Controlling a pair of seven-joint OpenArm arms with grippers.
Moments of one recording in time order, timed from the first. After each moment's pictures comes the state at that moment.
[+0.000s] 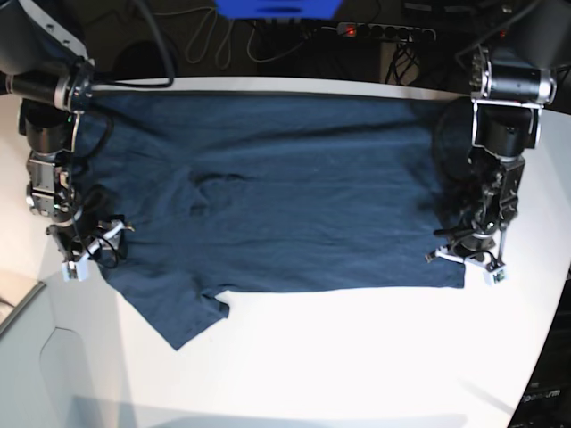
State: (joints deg) left arm -23.4 -16.5 2.5 33.0 -30.8 0.2 10.4; right arm 22.8 17.0 17.9 28.6 -8.8 29.3 -0.5
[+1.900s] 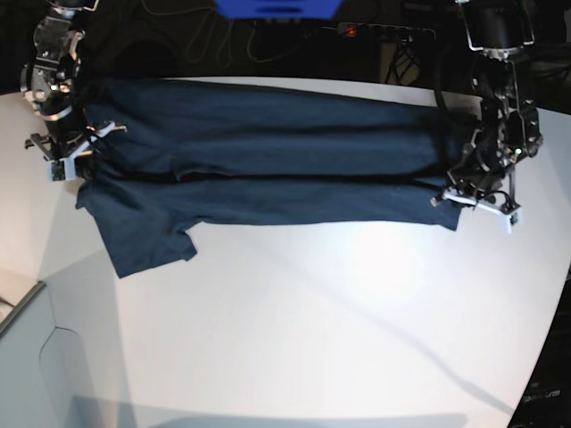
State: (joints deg) left arm 4.0 -12.1 -15.8 78.7 -30.9 0.1 38.3; right arm -14.2 8.0 29.4 74.8 -9.0 29.6 -3.3
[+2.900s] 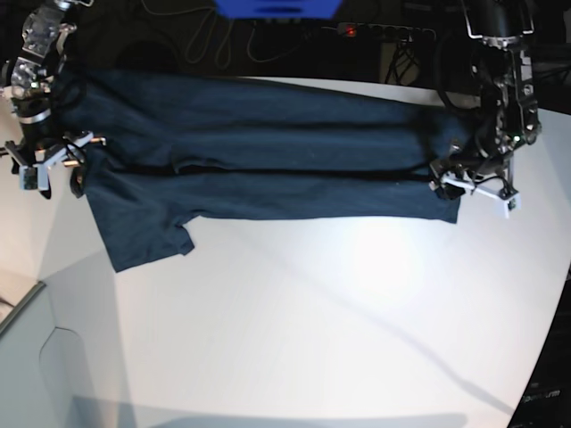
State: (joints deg) left arm 6.5 -12.2 -15.8 78.9 -31.0 0.1 39.0; right arm -15.0 4.9 37.2 86.2 -9.3 33.7 -3.8
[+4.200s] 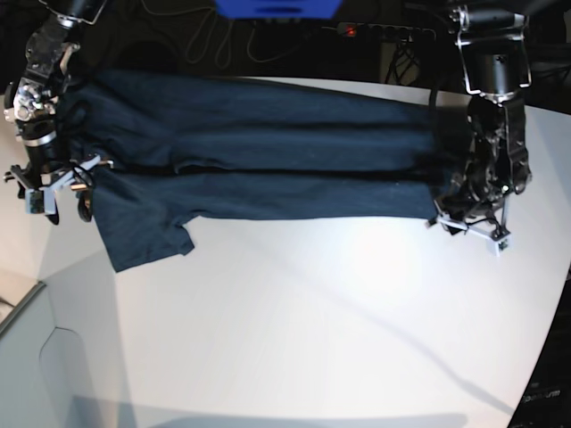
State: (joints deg) left arm -7.2 -12.1 -13.2 64.4 -23.9 0.3 35.5; right arm -10.6 4.9 34.4 86.1 -9.3 33.7 -4.0
